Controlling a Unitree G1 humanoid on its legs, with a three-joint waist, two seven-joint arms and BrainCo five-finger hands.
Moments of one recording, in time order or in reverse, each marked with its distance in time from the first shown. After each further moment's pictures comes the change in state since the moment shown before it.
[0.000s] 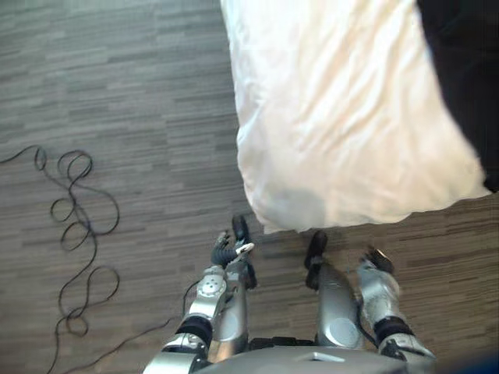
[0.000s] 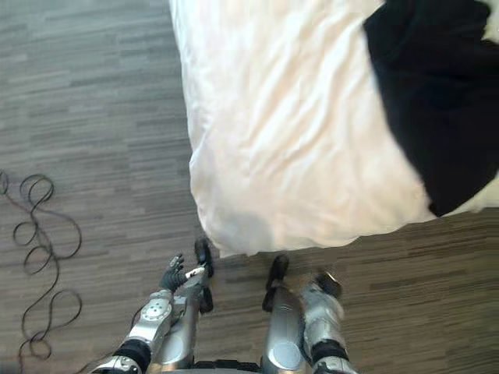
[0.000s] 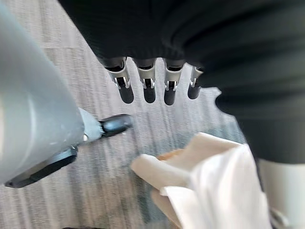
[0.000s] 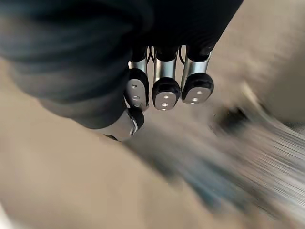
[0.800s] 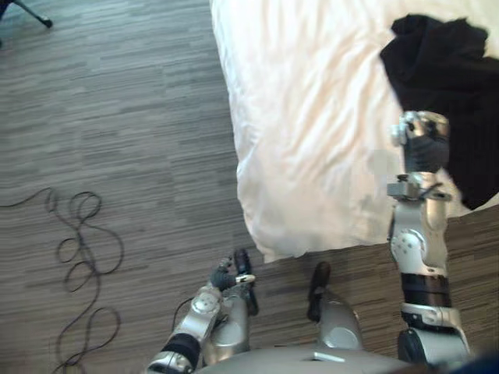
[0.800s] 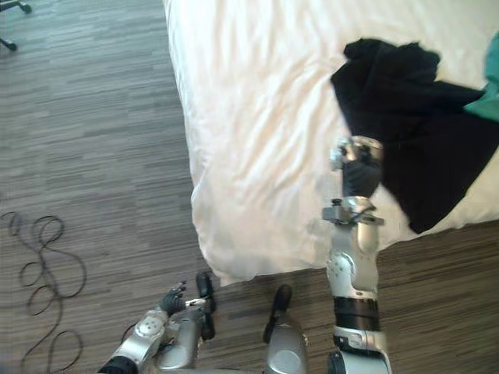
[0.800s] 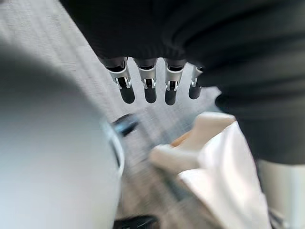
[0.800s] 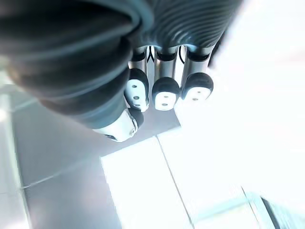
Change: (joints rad) left arm 0.020 0.052 -0.210 -0.088 -0.004 0.285 -0.126; right arm -0.274 -0.160 0.339 -0.741 -0.106 -0.055 0.478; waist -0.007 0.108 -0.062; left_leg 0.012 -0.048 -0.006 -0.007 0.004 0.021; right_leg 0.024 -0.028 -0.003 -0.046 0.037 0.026
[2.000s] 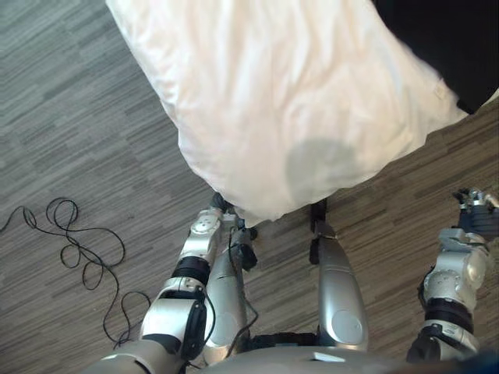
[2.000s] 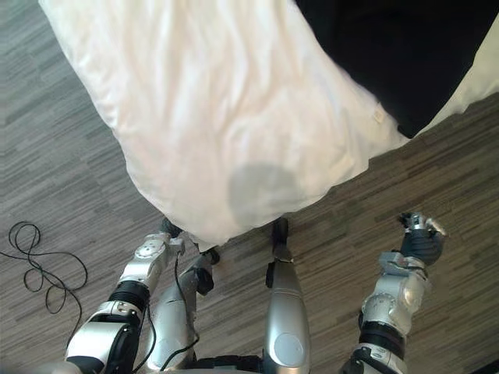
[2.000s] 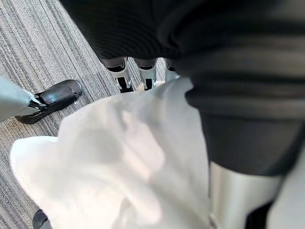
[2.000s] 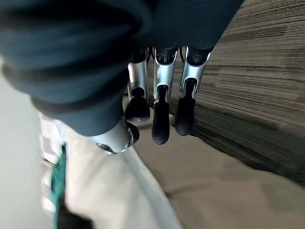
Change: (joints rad) left arm -0.345 -0.027 0.283 -0.031 -0.162 -0.020 -0.068; right arm 0.187 0.002 -0.509 0.443 -0.109 -0.088 -0.044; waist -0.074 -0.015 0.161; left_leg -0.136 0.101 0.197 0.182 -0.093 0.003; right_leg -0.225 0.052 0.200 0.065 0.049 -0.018
